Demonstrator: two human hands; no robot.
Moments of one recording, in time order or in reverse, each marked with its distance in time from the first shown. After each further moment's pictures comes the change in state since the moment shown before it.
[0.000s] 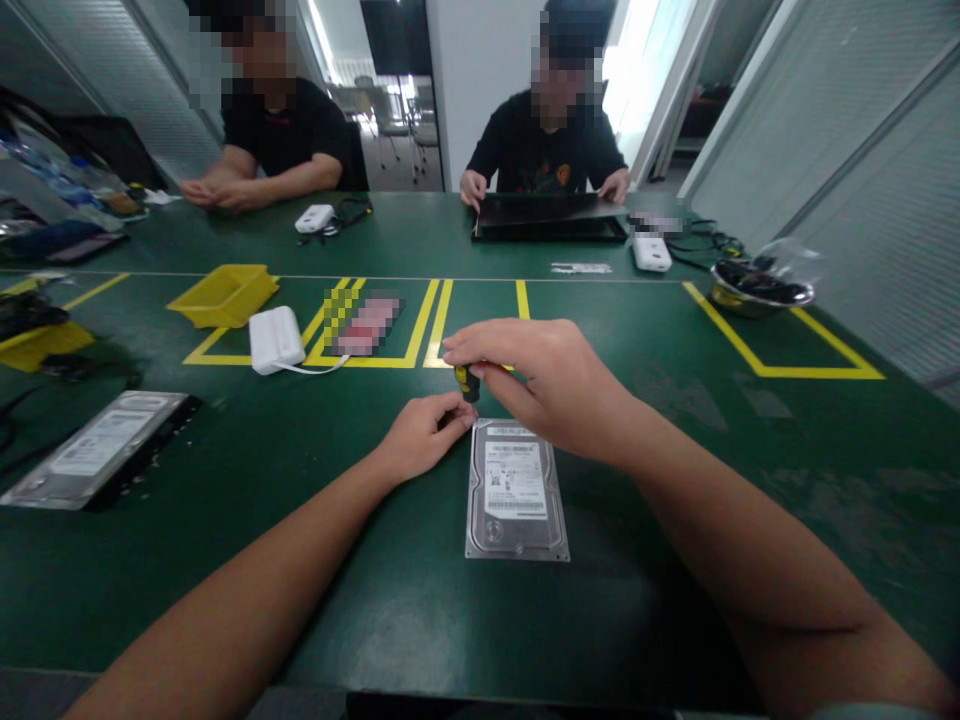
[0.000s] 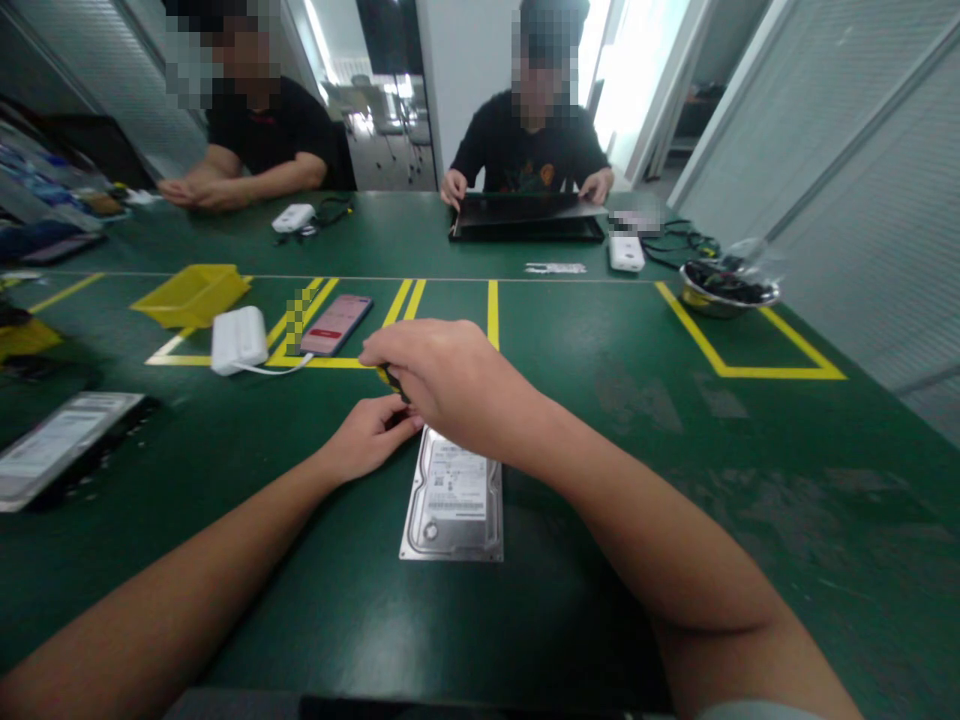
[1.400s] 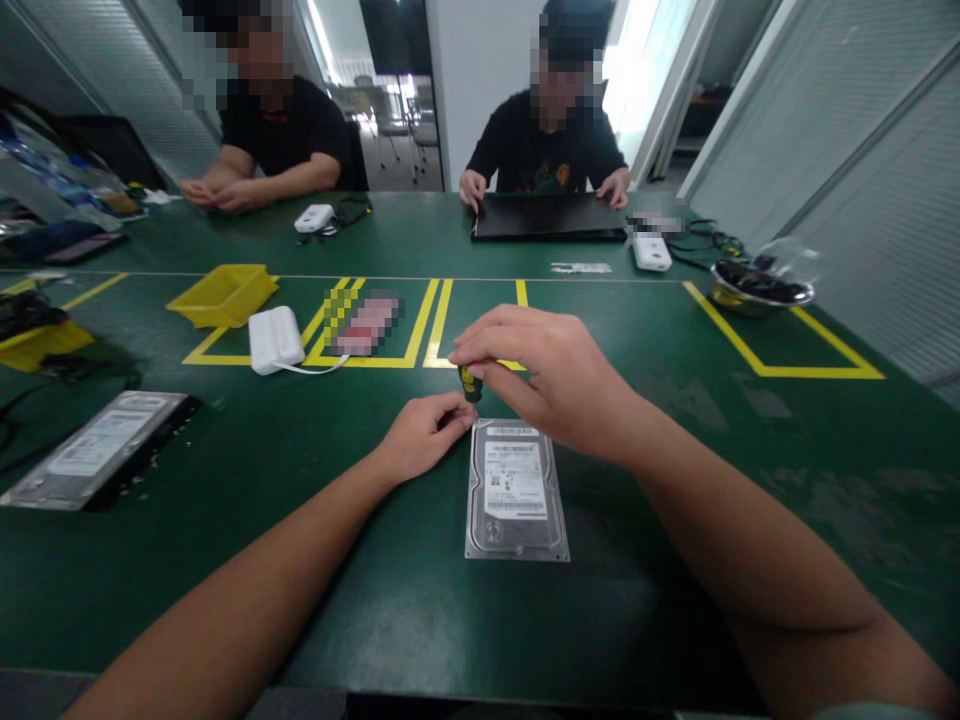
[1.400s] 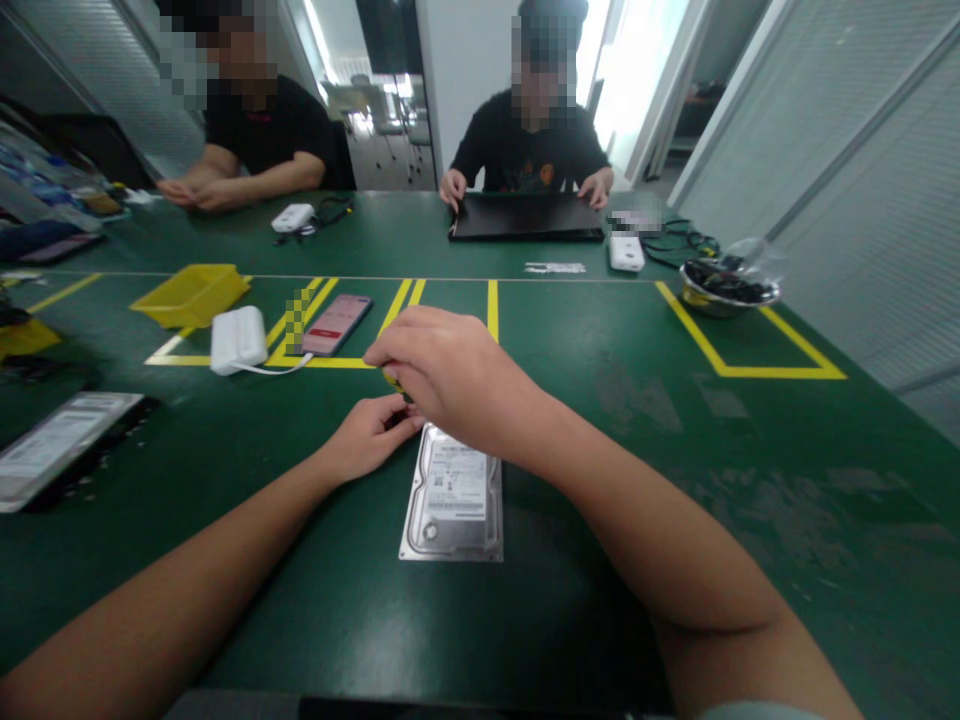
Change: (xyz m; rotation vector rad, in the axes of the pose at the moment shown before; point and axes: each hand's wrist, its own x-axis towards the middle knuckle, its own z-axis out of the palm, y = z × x) left_hand 0.000 0.001 -0.001 0.000 -0.003 0.006; right_hand 0.000 0.002 -0.002 0.002 0.043 -0.030
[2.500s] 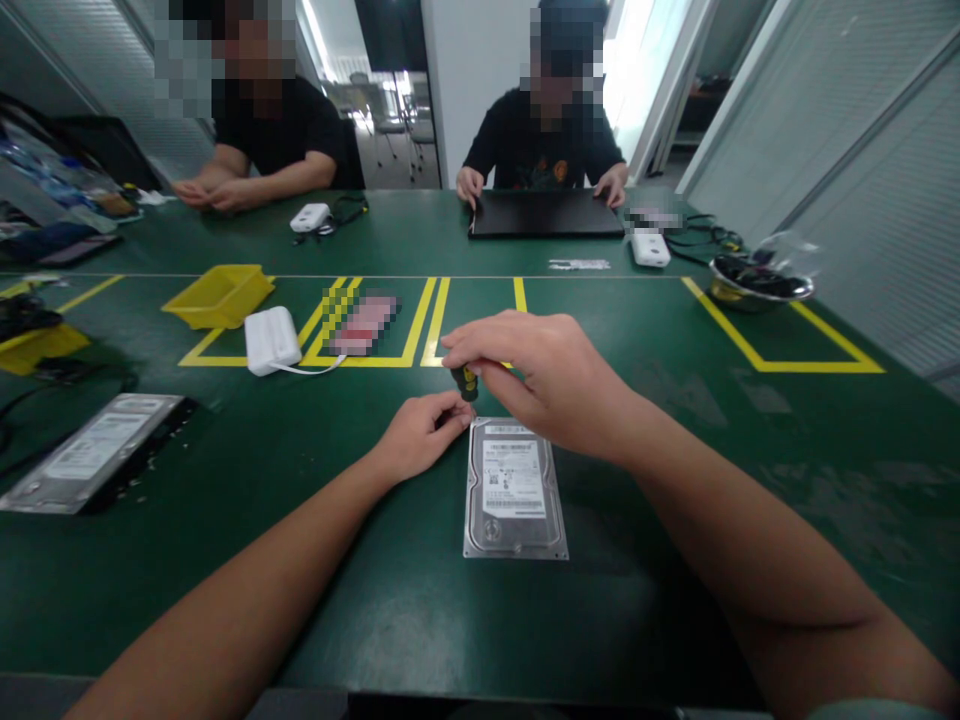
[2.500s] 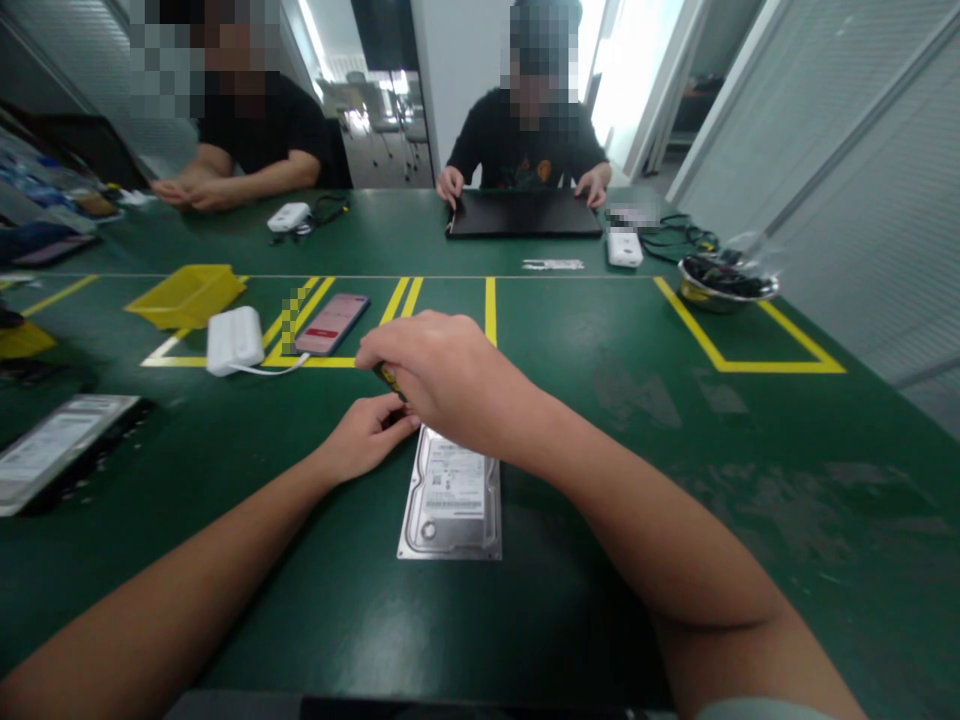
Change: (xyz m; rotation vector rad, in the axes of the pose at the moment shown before) left_hand 0.000 -0.001 0.000 -0.011 0.005 0.003; right_hand 0.000 -0.003 -0.002 -0.039 -0.069 0.043
